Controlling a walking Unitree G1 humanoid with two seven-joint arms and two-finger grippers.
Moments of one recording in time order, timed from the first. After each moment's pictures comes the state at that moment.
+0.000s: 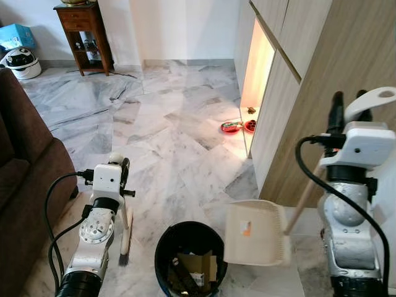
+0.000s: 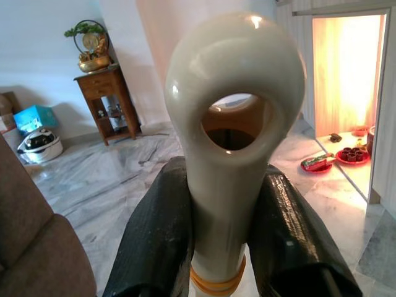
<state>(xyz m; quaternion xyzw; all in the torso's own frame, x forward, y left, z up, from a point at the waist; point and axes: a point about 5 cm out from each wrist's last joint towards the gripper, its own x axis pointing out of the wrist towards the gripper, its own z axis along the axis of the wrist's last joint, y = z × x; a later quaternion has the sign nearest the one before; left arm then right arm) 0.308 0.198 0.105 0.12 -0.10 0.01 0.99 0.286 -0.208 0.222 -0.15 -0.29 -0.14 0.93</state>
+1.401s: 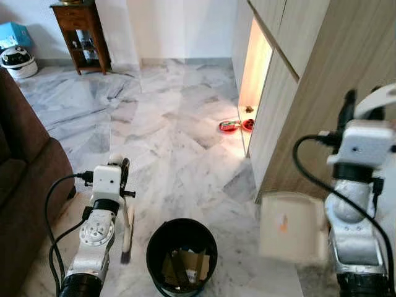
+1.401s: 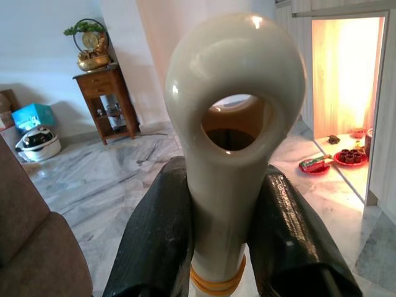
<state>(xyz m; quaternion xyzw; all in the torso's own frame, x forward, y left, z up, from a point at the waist) 0.304 0.198 0.102 0.11 -0.10 0.02 0.99 0.288 -0.218 0.199 -0.22 -0.25 -0.19 0.92</state>
